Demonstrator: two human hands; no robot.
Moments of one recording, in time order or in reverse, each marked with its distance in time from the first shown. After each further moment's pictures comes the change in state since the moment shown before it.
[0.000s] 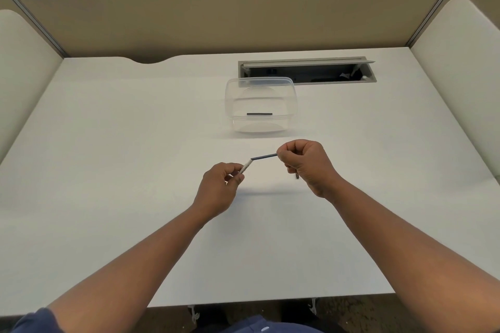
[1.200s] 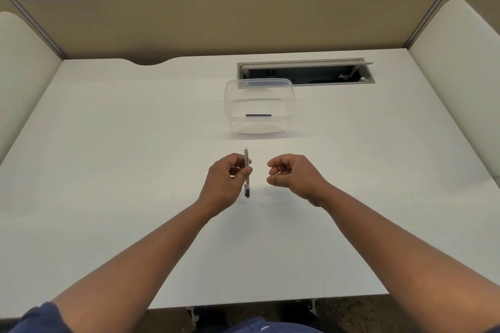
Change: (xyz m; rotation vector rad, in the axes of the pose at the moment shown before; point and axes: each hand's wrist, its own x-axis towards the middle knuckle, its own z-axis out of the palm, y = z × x) left_hand 0.004 0.027 0.004 -0.114 -0.002 0.076; right_hand 0.003 0.029 0.006 -0.243 -0.128 0.097
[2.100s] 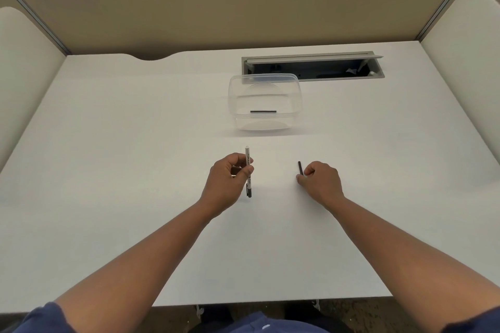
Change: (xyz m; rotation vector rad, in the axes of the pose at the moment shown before) left_hand 0.003 -0.009 -0.002 -0.048 -0.002 -0.053; right_hand 0.022 0.060 -0.017 -0.495 0.369 0.176
